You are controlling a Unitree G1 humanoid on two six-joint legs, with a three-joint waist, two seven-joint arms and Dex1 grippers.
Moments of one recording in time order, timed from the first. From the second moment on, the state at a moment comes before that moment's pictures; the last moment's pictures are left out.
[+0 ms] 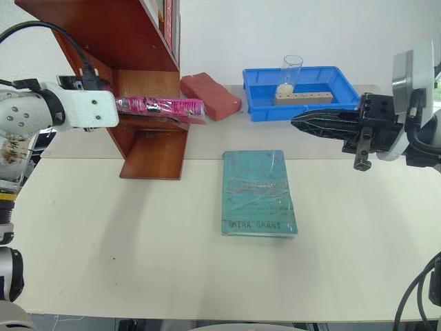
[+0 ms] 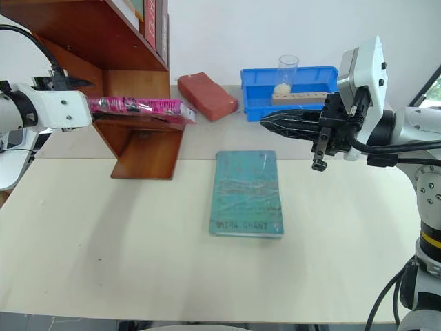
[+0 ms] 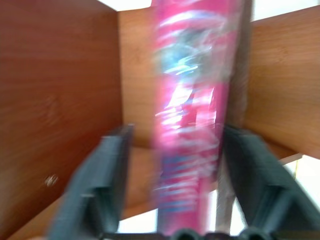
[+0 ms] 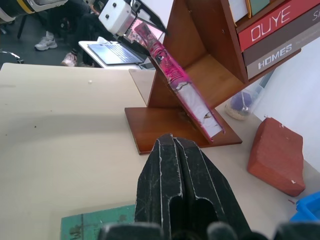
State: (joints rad) left arm -0.78 1.11 -0.08 0.21 0.28 -0.15 -0.92; right arm -0.66 -0.94 -0.21 -0.42 0.81 0.77 0.95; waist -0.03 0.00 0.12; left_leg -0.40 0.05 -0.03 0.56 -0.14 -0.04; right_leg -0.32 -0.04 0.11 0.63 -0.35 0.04
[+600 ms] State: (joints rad) left arm -0.53 1.17 0.36 -0.20 -0.31 0.57 -1.16; right arm -0.63 -0.98 -0.14 -0.32 0.65 0.63 1.07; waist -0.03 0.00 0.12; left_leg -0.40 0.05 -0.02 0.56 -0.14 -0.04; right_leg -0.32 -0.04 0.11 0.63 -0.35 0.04
